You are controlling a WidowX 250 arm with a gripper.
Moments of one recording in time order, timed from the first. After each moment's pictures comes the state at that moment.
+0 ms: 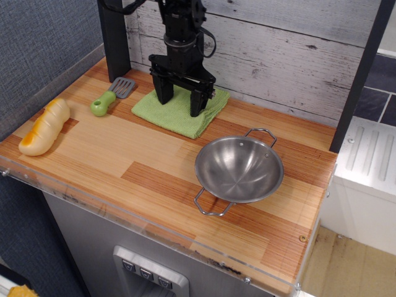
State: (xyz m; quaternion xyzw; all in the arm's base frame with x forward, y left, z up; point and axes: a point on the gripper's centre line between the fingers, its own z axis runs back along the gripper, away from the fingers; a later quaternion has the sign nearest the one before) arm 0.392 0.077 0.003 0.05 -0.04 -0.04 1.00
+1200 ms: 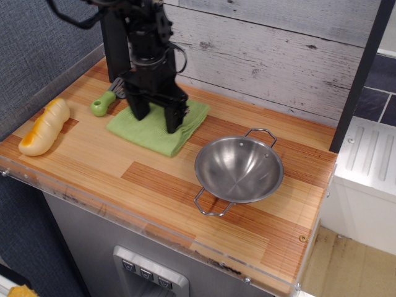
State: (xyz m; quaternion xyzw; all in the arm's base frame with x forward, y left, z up) arm 0.331 0.094 0.001 0.02 -0.03 -0.02 1.00
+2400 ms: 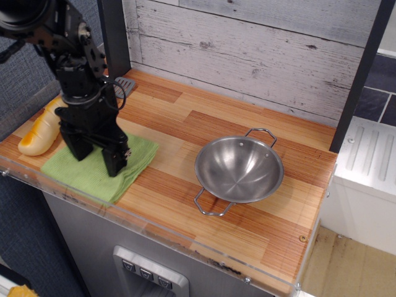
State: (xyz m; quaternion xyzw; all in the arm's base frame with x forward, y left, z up) arm 0.239 0.110 0.004 0.00 0.00 -0.02 1.00
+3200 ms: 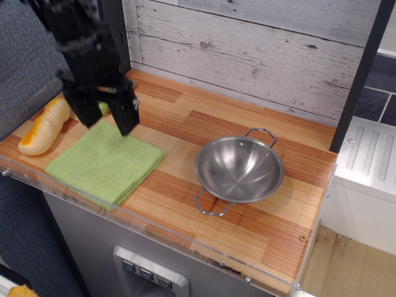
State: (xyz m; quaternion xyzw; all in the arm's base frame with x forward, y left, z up) arm 0.265 0.095 0.074 -0.07 -0.07 -0.01 1.00
